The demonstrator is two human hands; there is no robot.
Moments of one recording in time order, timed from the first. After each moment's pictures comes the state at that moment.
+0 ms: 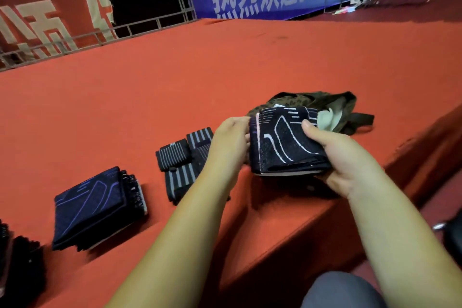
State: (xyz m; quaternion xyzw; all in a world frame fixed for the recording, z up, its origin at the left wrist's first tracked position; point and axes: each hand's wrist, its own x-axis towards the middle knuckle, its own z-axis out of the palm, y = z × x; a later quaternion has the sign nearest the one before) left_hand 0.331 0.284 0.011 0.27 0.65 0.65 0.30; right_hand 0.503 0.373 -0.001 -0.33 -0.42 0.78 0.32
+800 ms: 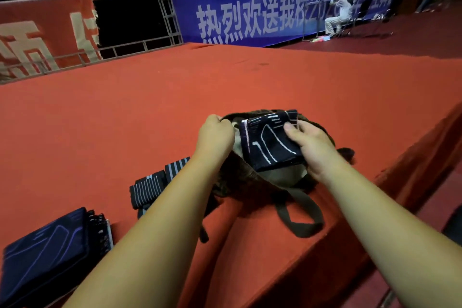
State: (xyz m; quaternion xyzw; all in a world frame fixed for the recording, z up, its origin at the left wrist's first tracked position) left_hand 0.301 0.358 0.068 0.33 0.80 0.48 0.11; right_hand 0.470 0.485 -0.004 -0.27 -0.58 0.65 0.41
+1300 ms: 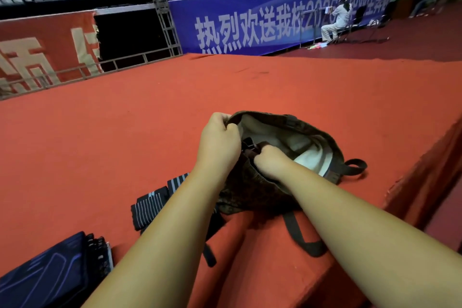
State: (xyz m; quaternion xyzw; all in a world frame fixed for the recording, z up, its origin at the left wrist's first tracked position) left_hand 0.300 0.356 0.083 0.39 0.75 0.53 0.07; right_hand 0.364 0.501 -0.021 -0.40 -0.81 0.40 0.19
